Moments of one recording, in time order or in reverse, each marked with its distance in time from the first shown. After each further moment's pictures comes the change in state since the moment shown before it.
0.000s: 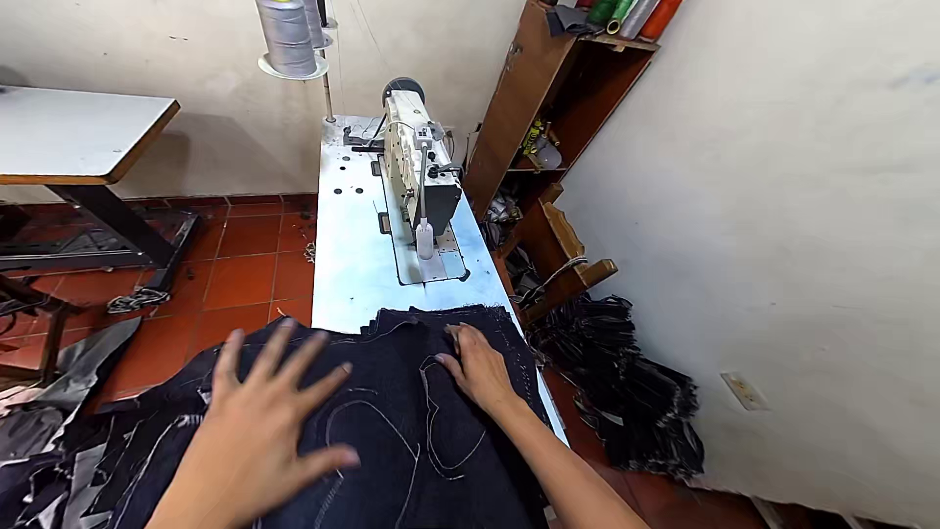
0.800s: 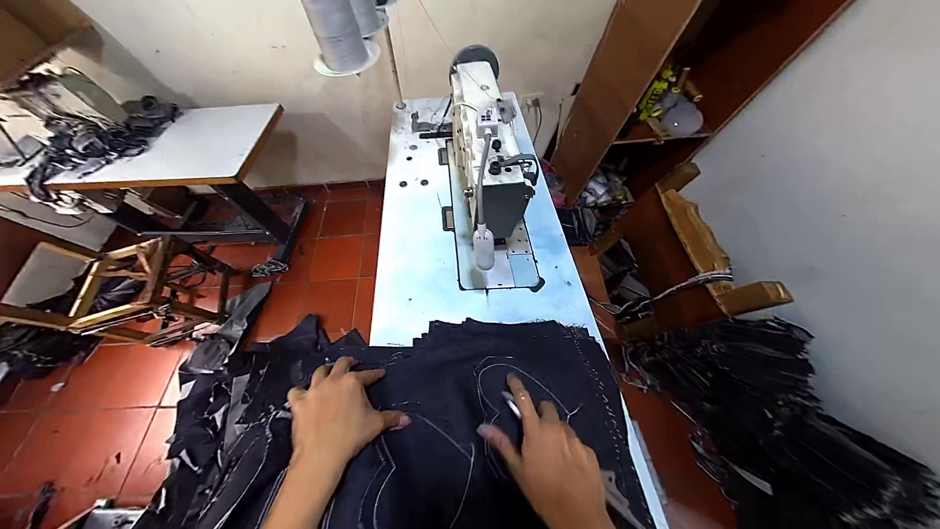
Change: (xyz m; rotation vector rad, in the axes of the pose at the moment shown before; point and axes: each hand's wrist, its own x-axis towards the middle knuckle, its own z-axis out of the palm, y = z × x) left_hand 0.067 0.017 0.024 0.003 -0.676 -0.873; right_hand -0.040 -0.034 -0.027 -0.087 -0.125 0.182
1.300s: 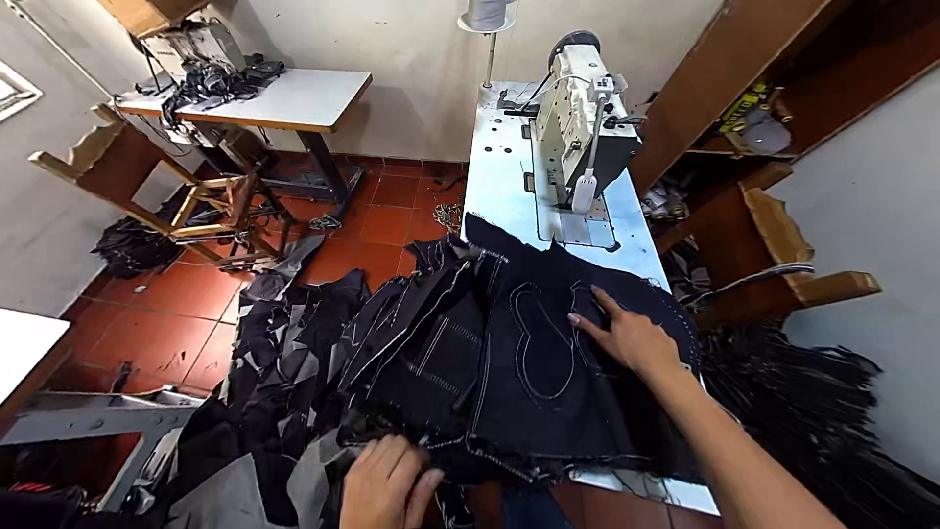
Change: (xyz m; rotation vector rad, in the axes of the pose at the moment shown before) left_hand -0.180 -0.145 0.212 -0.509 0.924 0.607; right_hand 0.028 0.003 0.007 -0.231 -0.174 0.077
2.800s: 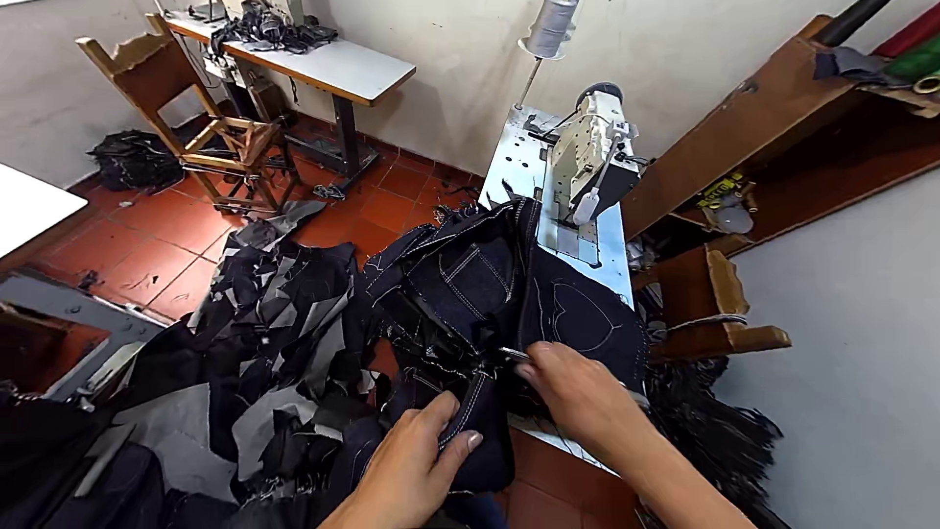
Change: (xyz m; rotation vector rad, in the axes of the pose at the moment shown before) left_hand 0.001 0.085 -0.033 -0.604 -0.392 -0.428; right_hand -0.187 -0.056 -0.004 -0.006 0.524 -1.119
